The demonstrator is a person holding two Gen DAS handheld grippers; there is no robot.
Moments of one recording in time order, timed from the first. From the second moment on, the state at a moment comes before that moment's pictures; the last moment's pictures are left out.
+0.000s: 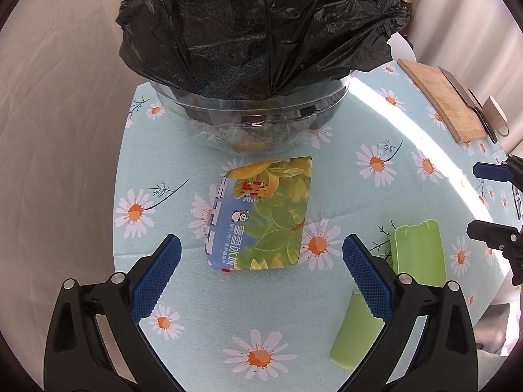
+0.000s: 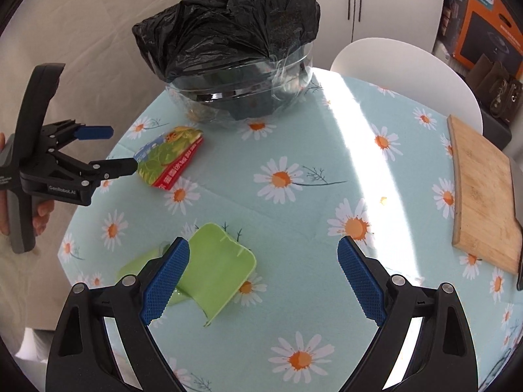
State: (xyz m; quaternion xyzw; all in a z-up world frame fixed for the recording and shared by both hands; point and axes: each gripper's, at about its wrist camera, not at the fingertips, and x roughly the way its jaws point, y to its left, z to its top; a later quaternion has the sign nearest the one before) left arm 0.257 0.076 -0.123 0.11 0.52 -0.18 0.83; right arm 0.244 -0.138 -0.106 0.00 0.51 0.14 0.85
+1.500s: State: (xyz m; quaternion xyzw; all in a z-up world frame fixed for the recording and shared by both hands) left arm 0.311 0.107 -0.172 0.13 0.55 -0.29 0.77; right arm 0.224 -0.098 -0.162 0.15 0.56 -0.04 0.81
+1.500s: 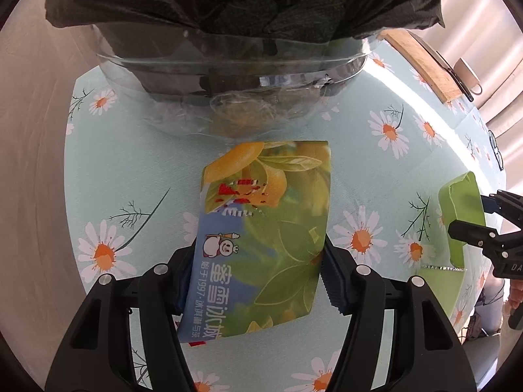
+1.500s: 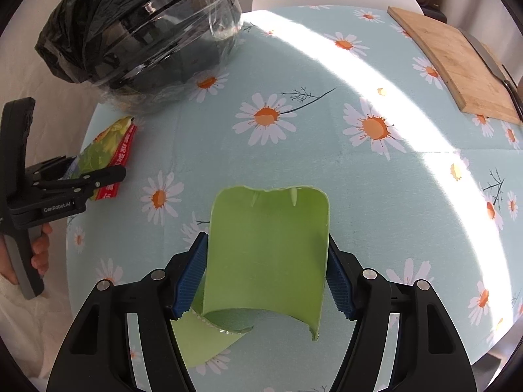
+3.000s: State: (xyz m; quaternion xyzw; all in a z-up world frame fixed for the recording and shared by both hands) left arm 0.330 0.151 0.009 0.16 0.43 -0.28 0.84; right arm 0.289 -0.116 0.030 0.05 0.39 0.00 0.92
